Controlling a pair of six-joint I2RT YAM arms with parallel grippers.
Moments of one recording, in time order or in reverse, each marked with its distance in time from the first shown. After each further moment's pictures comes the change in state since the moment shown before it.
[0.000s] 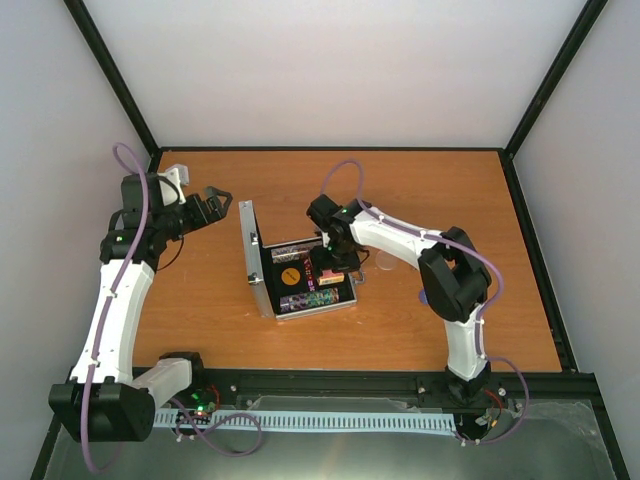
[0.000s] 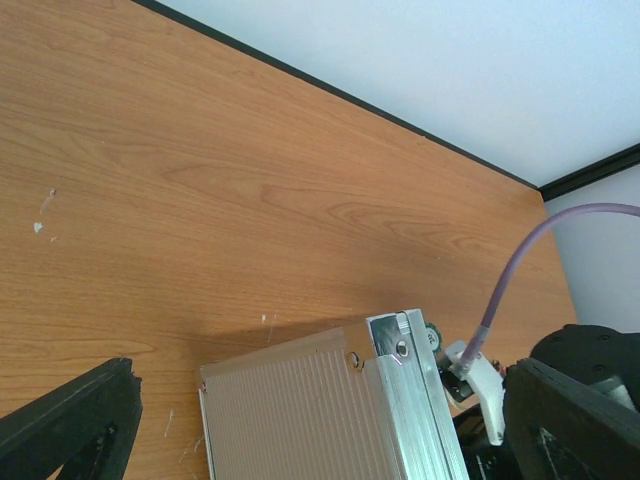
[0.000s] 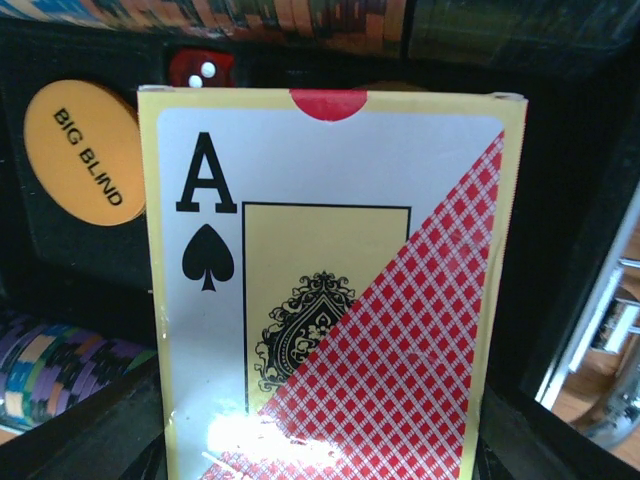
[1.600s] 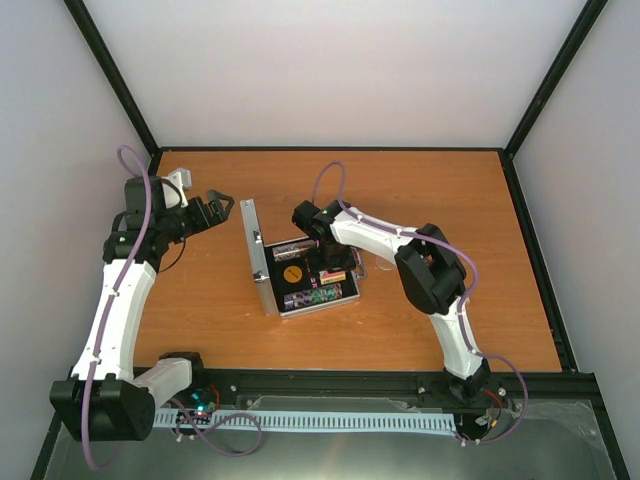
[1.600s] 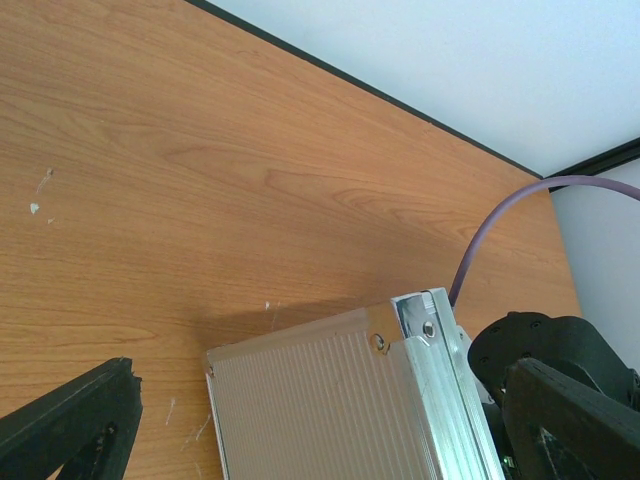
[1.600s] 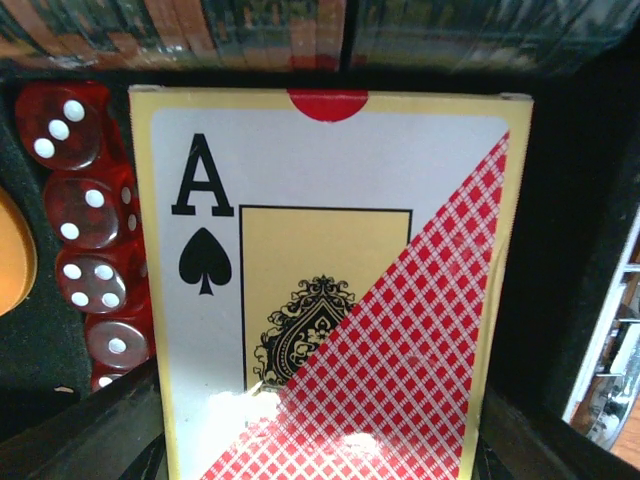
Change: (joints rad) left arm 0.000 0.004 -0.031 0.007 0.010 -0.001; right arm 0.043 0.169 0.159 -0.119 0.206 0.081
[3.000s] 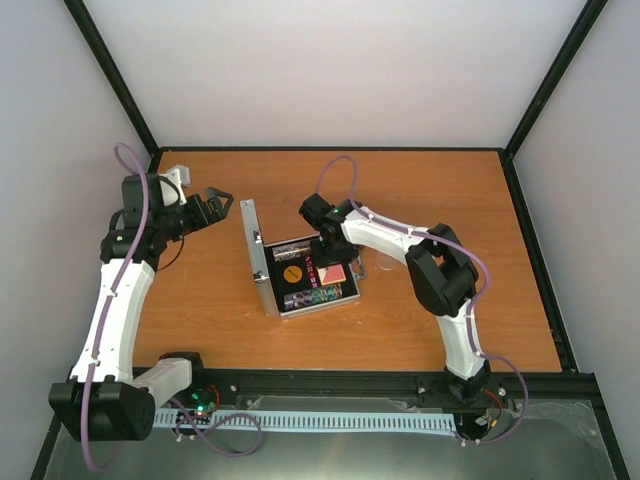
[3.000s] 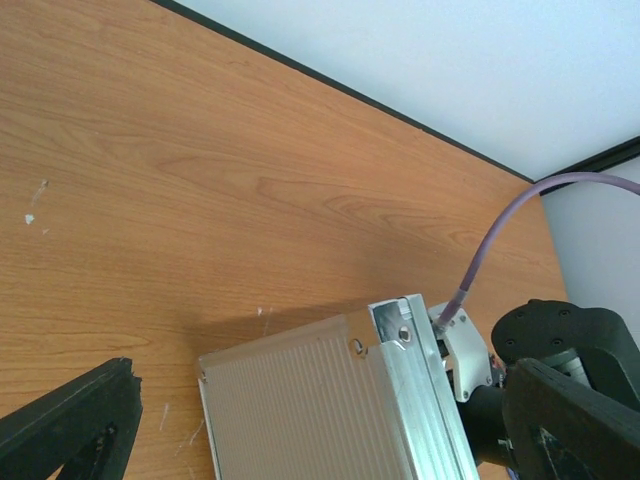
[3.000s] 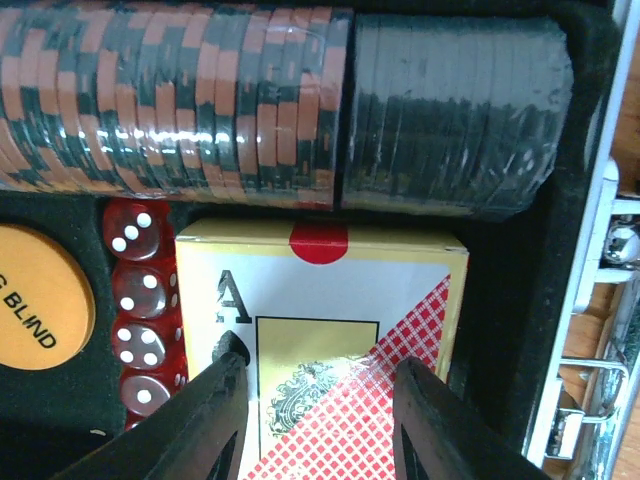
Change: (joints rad) left arm 0.000 0.000 0.028 -0.012 -0.002 0.000; right arm -0.035 -0.070 -0.091 0.182 -0.008 -0.066
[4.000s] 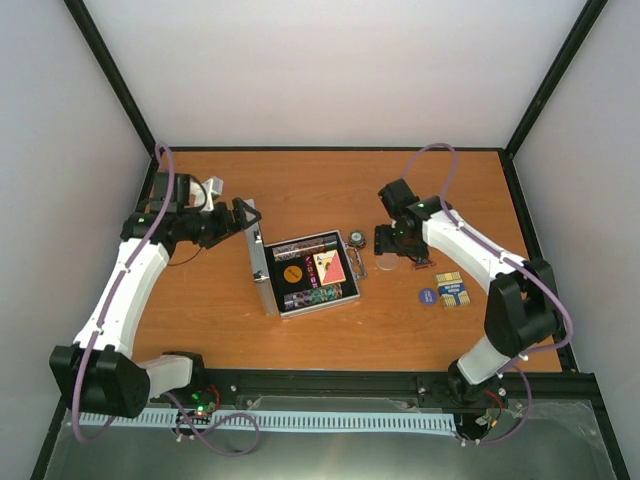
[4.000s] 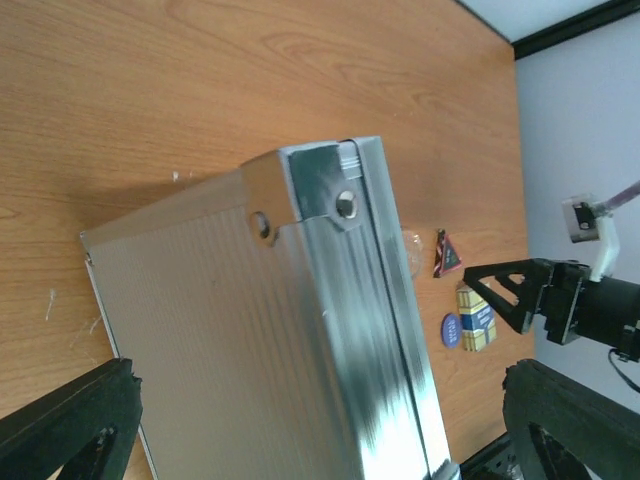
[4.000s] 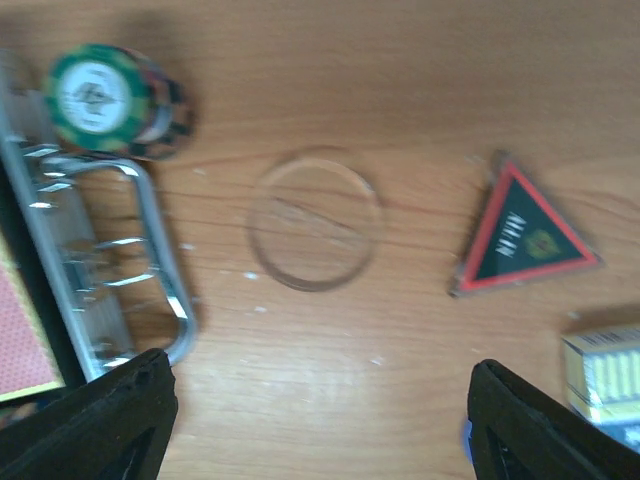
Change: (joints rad) left arm -0.104 0.115 0.034 -0.150 0.156 -0.033; right arm -0.288 -0.460 -0.341 -0.010 0.081 -0.015
